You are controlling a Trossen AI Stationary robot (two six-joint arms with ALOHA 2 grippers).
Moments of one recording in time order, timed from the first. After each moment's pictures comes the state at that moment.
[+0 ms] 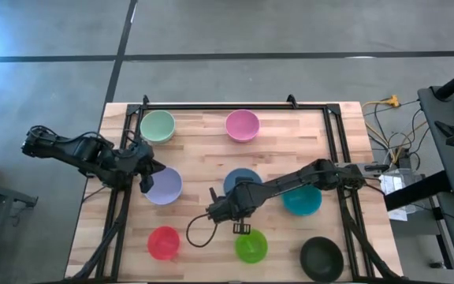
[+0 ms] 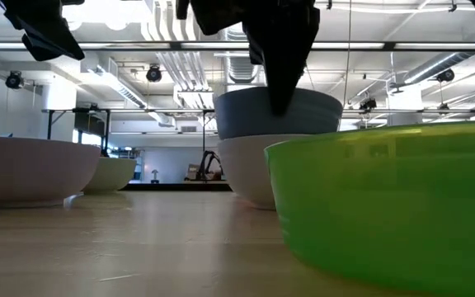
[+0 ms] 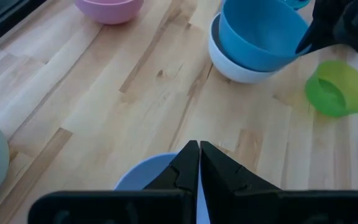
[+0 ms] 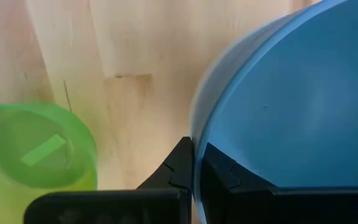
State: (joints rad) left arm -0.27 0.66 0.82 -0.93 -0.34 -0.60; right arm 0.32 2.31 2.21 -1.46 0.11 0.38
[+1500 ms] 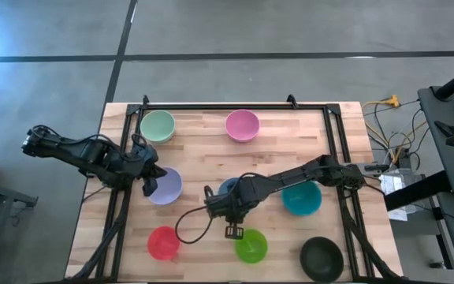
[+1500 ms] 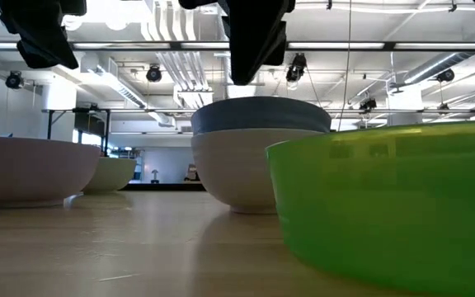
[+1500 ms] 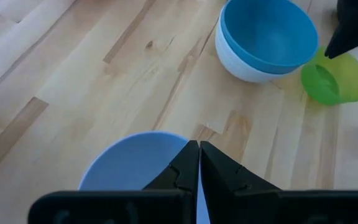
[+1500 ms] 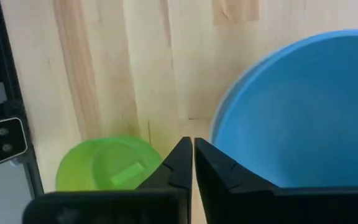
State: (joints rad) left arm -0.27 0.72 0.81 -0.92 -0.26 -0.70; right arm 0.29 2.25 2.16 -1.24 -0.09 0.39
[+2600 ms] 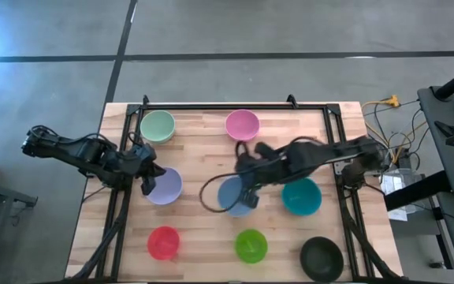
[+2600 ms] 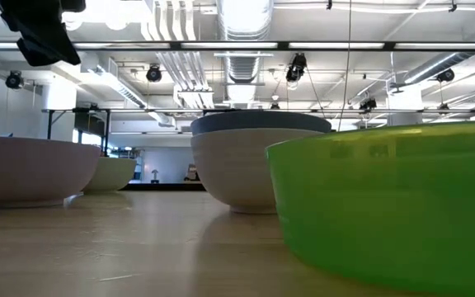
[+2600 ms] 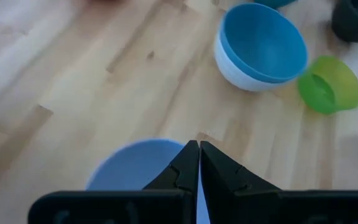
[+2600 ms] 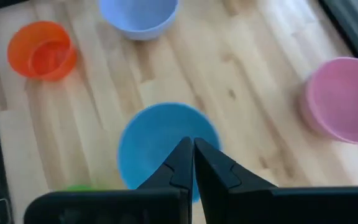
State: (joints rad) left arm -0.27 0.69 0.81 -0.92 -0.30 -0.69; right arm 0.27 1.82 2.04 -1.25 0.31 0.52
